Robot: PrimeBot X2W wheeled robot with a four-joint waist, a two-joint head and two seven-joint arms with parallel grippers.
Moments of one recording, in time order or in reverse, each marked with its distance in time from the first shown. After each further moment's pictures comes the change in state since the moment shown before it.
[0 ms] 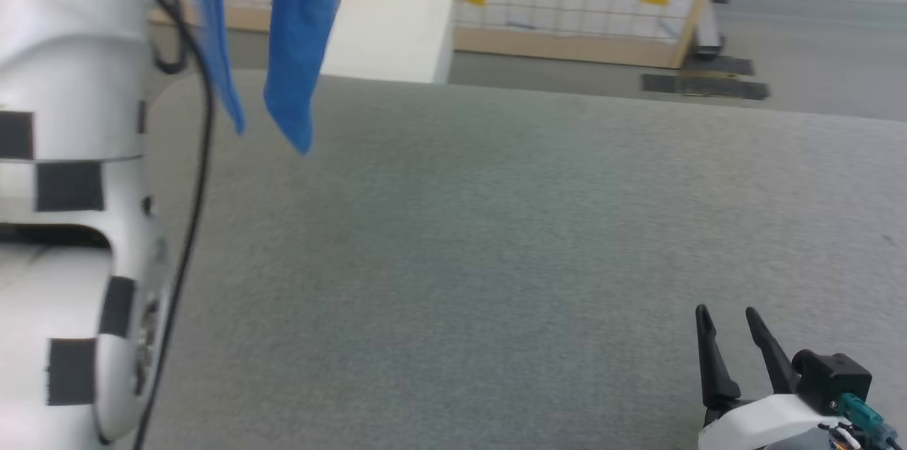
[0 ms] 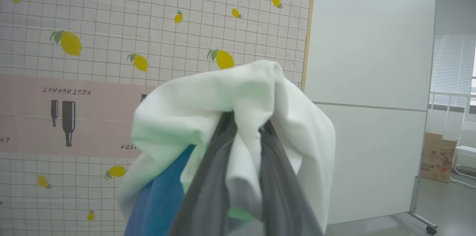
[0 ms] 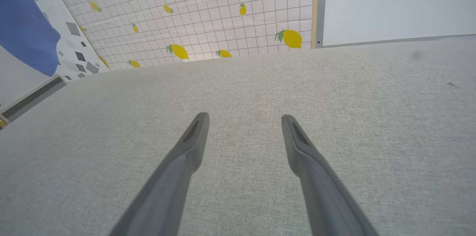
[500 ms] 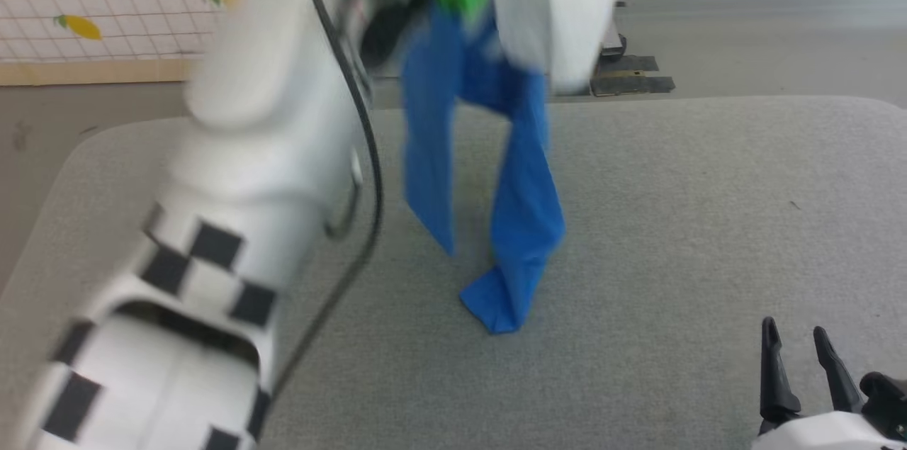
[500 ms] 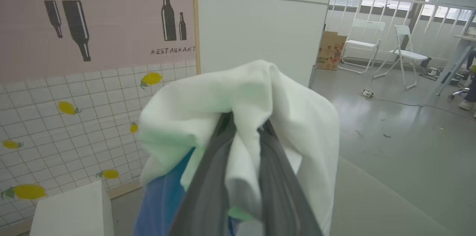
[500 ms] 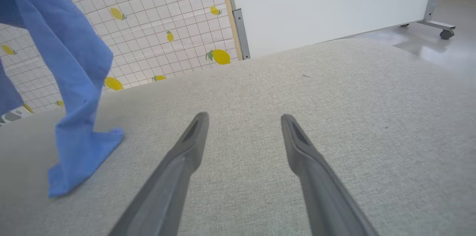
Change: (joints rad) left arm 0.232 -0.117 -0.331 0.020 -0.164 -0.009 0.081; right arm 0.047 -0.001 -0.141 -0.035 0.017 0.000 -0.001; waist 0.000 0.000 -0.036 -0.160
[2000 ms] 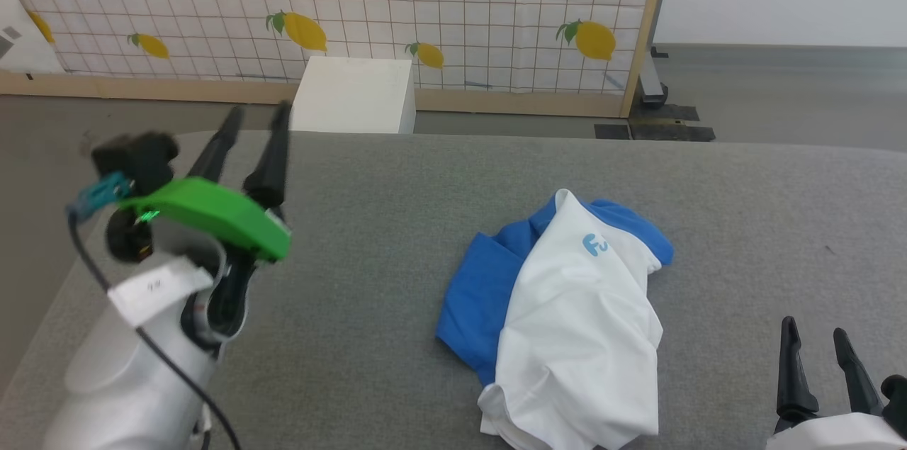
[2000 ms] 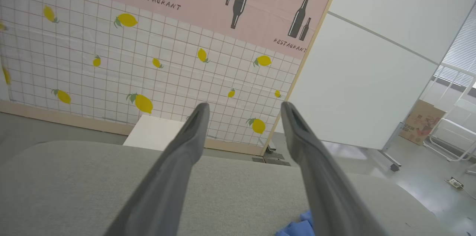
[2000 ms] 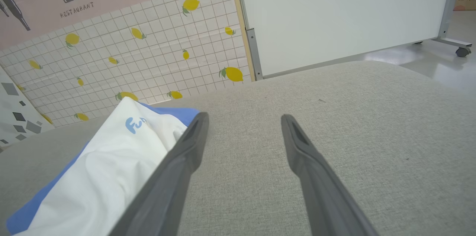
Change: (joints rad) left arm 0.677 0.347 0.031 -0.278 -0.178 0.122 -0.470; right arm 0.008 0.001 -0.042 -0.013 0.014 0.000 0.000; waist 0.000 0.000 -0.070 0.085
